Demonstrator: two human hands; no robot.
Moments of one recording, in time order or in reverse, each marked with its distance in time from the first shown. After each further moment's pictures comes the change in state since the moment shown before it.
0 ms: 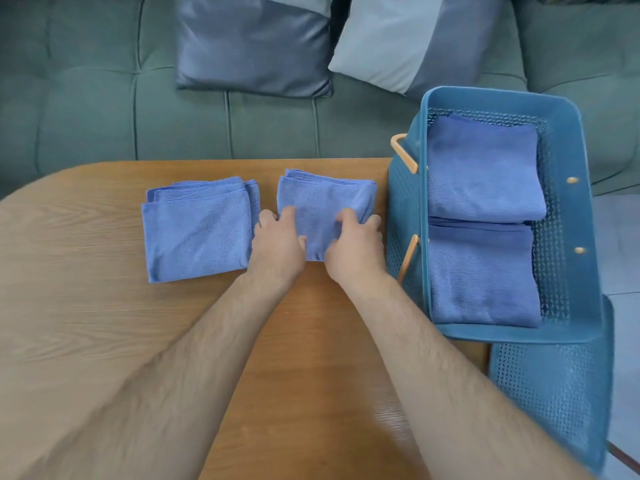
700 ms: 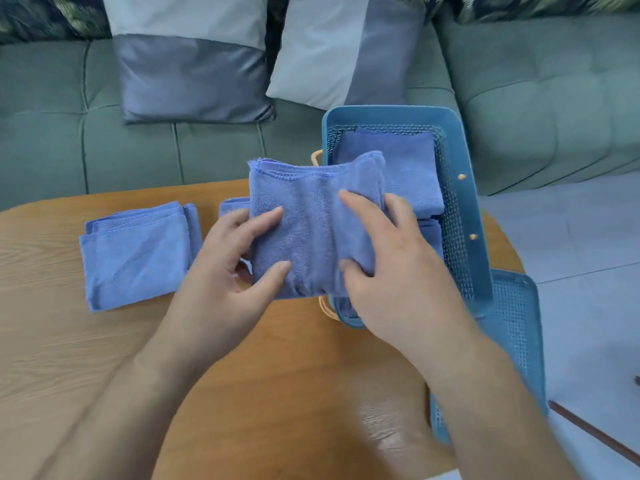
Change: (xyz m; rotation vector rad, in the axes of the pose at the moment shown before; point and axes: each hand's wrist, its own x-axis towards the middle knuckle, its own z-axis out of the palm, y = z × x) left_hand -0.125 0.080 -0.067 -0.462 0.102 0.483; right_hand -0.118 0.070 -0.167 0.107 0.163 -0.248
